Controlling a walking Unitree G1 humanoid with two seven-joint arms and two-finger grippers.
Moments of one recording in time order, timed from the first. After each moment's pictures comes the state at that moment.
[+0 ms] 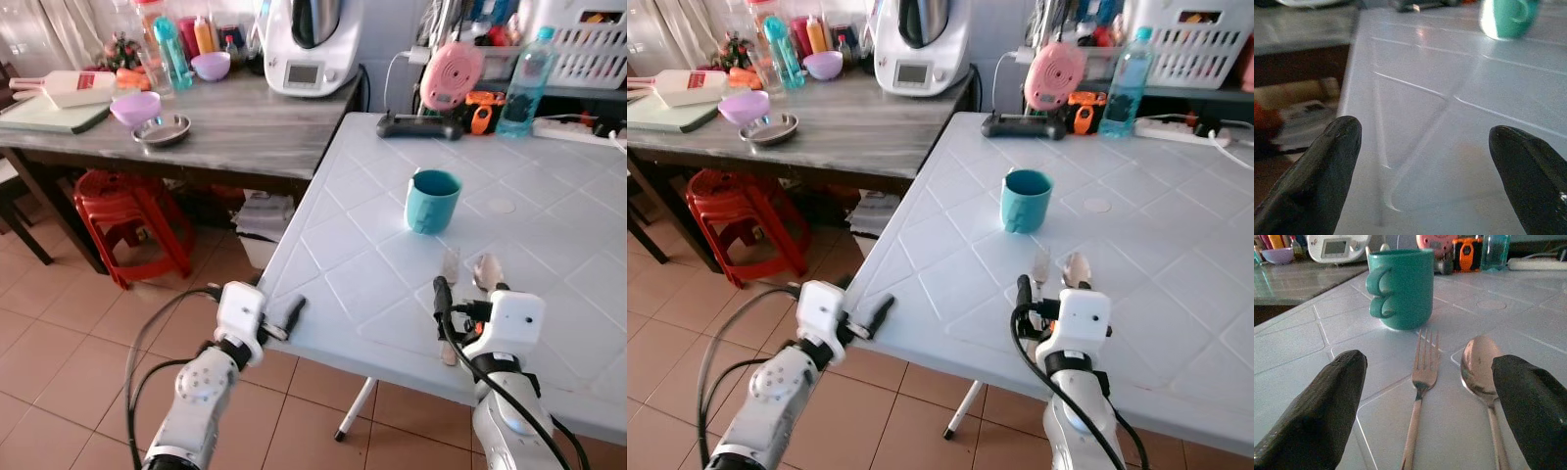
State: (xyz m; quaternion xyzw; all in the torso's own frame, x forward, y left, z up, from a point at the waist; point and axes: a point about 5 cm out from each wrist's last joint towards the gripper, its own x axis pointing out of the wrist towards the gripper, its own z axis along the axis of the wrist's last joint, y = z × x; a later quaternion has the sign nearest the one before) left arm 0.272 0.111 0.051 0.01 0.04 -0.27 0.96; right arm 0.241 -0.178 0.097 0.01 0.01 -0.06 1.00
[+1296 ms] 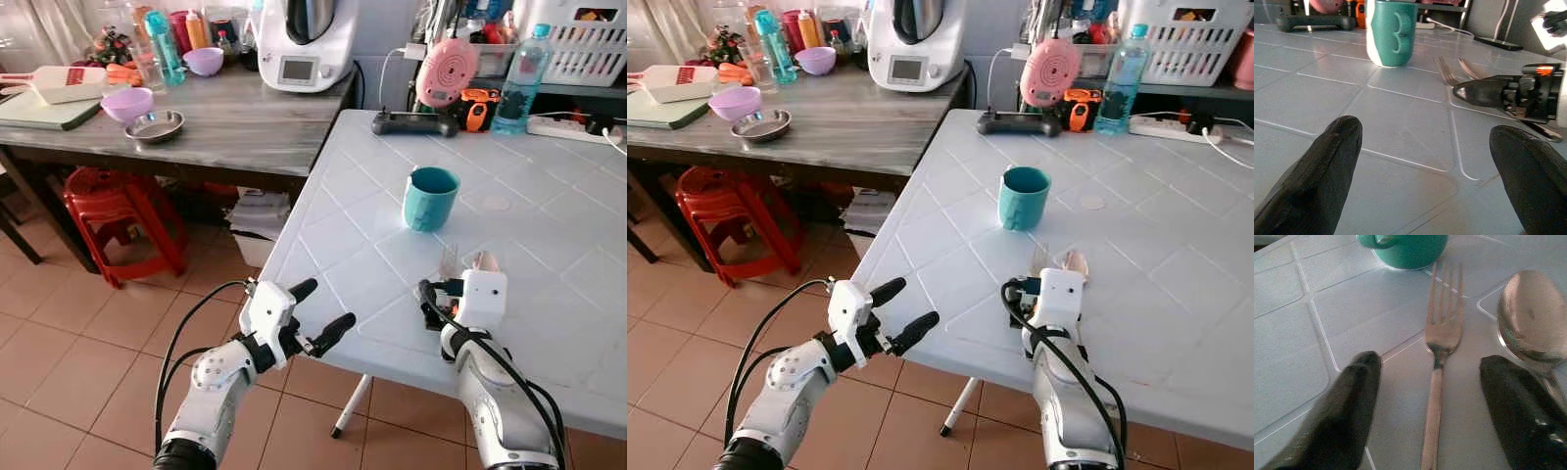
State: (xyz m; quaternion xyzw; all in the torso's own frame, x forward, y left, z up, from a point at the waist) left arm 0.272 0.081 0.065 -0.06 0.01 -0.44 0.90; right arm 0.281 -0.174 0.080 0.02 0.14 -0.05 0.99
